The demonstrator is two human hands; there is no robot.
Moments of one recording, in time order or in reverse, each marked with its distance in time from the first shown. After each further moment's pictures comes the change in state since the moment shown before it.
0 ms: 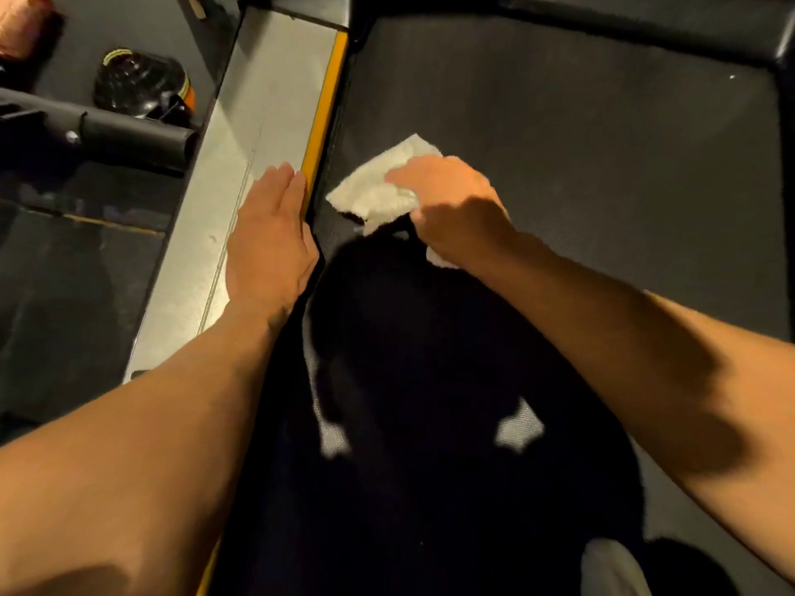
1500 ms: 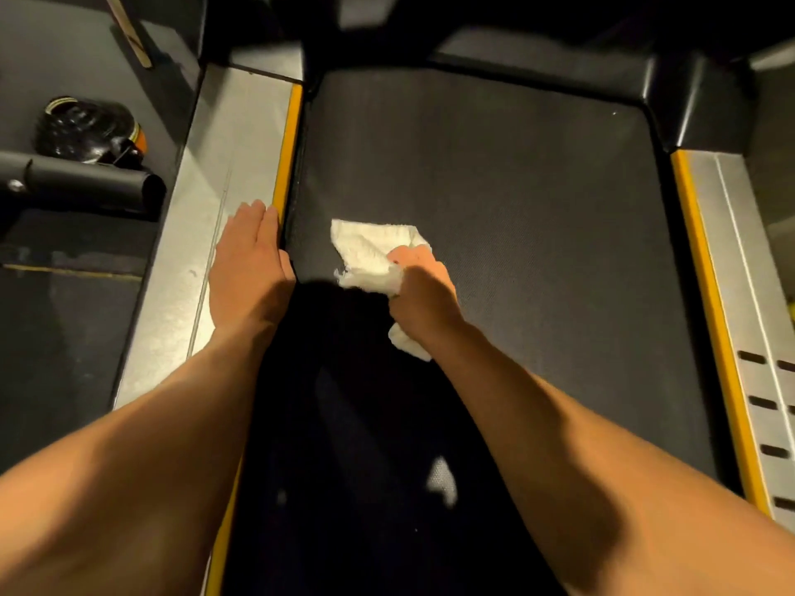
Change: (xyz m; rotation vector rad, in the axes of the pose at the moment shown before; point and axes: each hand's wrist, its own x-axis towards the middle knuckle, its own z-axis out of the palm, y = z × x) left_hand 0.002 -0.005 0.000 -0.059 -0.034 0.038; right_hand -0.069 -0.041 0.016 0.186 -0.087 0.532
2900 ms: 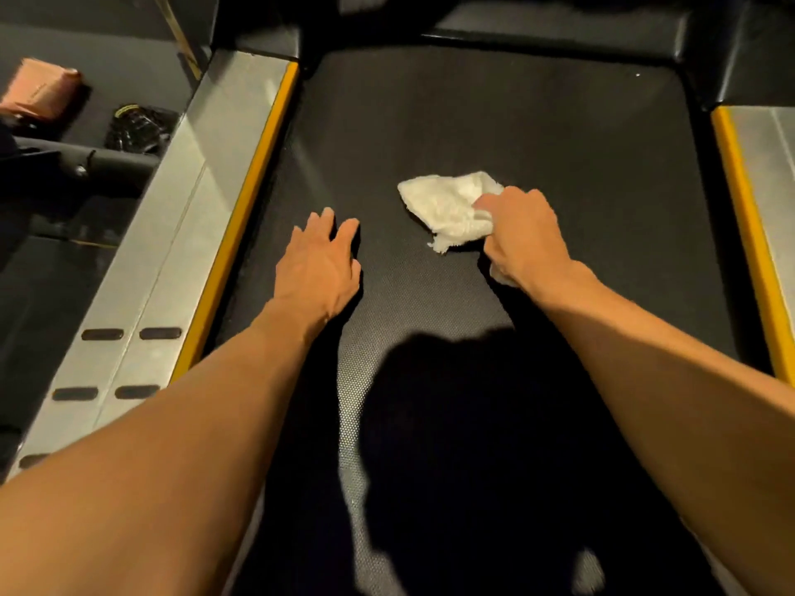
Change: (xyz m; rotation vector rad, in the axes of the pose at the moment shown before) left_hand -0.060 0.102 0.037 0.266 -0.216 0.141; right_hand 0.018 0.143 -0.069 -0.282 0.215 -0.236
